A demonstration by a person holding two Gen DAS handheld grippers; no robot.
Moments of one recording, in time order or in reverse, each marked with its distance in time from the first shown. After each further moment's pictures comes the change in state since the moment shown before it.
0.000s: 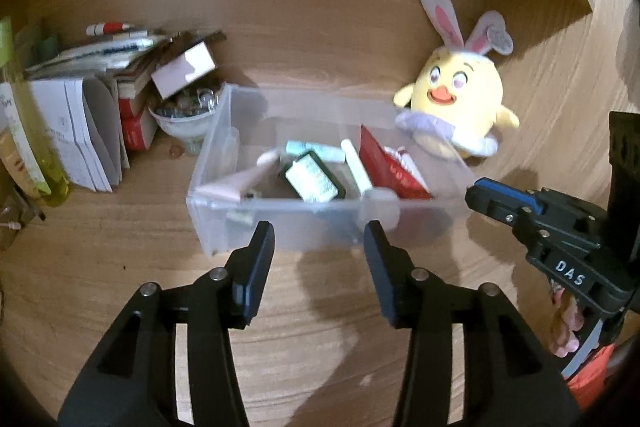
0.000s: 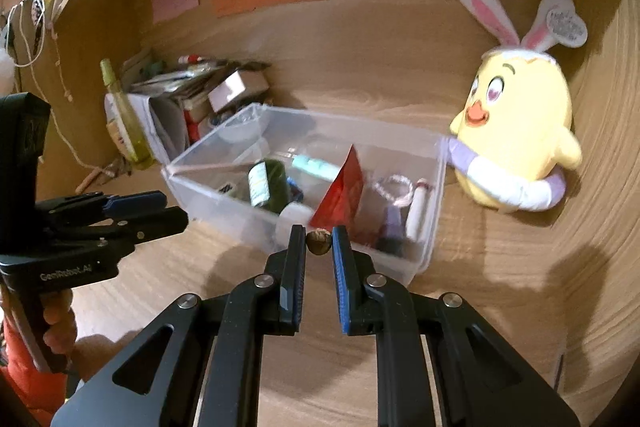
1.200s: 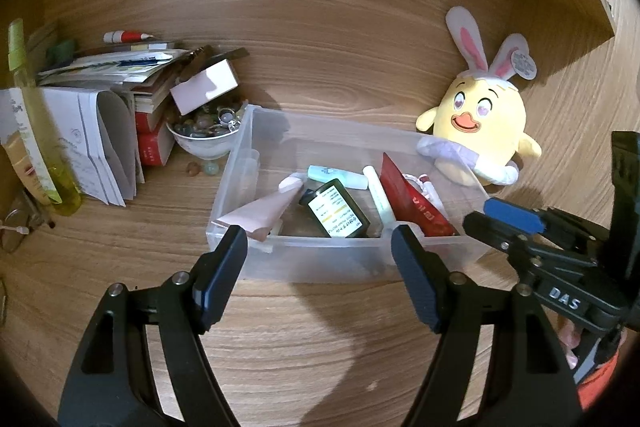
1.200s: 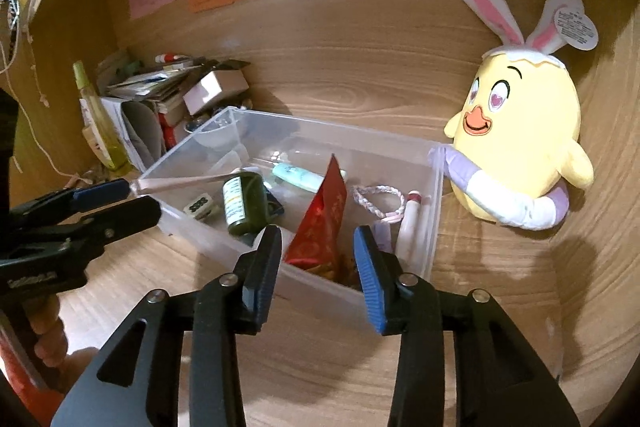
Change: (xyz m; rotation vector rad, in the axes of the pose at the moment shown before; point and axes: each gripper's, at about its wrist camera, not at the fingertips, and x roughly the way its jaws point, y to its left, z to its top) left arm 0.008 0.011 0.007 -0.038 -0.049 0.056; right arm 0.024 -0.006 0.016 0.019 0.032 -0.034
